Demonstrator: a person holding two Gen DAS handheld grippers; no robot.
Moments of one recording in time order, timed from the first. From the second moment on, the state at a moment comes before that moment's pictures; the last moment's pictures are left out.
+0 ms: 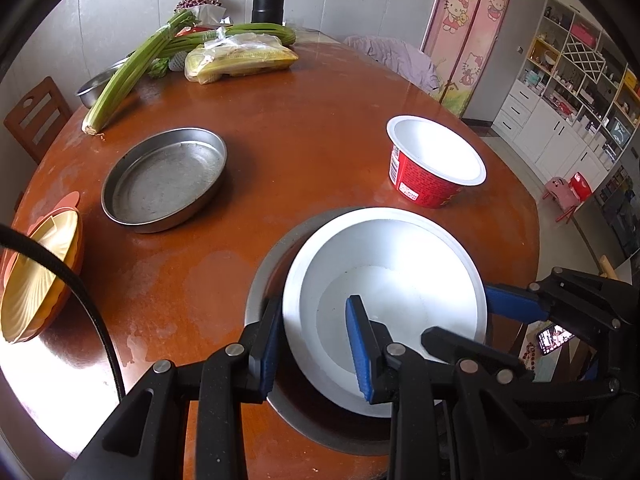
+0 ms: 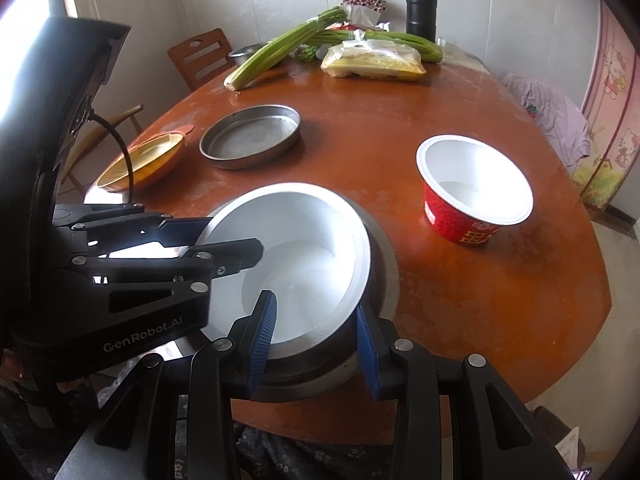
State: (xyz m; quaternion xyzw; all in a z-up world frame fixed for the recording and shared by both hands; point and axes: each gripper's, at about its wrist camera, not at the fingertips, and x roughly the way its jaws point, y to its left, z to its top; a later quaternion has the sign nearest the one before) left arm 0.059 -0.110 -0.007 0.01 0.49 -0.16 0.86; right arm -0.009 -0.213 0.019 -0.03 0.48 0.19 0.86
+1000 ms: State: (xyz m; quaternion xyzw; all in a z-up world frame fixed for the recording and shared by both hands) left arm 0.054 -0.105 0.019 0.01 0.46 -0.15 0.88; right arm -0.005 -0.236 0.033 0.01 0.46 0.18 0.87
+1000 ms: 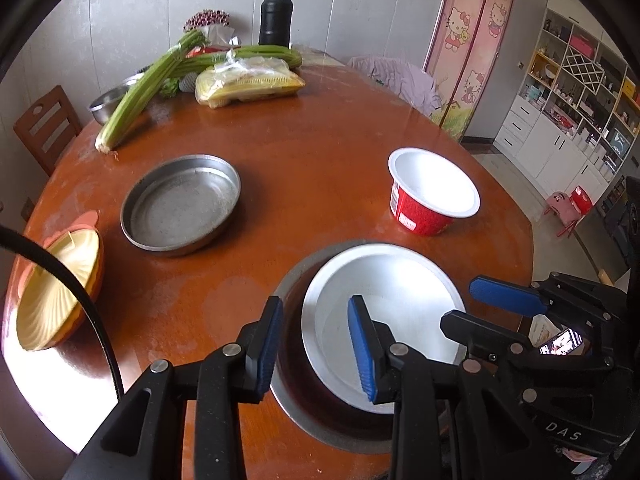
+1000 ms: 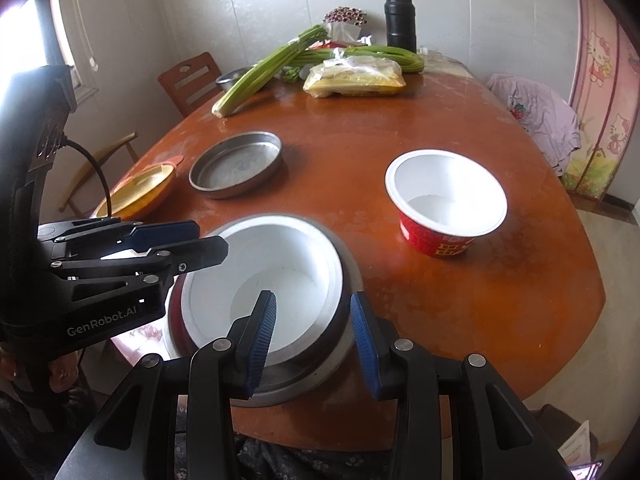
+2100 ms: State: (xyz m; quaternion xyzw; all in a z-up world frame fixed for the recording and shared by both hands) left arm 0.141 -0.175 0.053 0.06 0.43 -0.19 0.88; right arm 0.059 -0.323 0.056 0.06 0.43 0.08 0.90
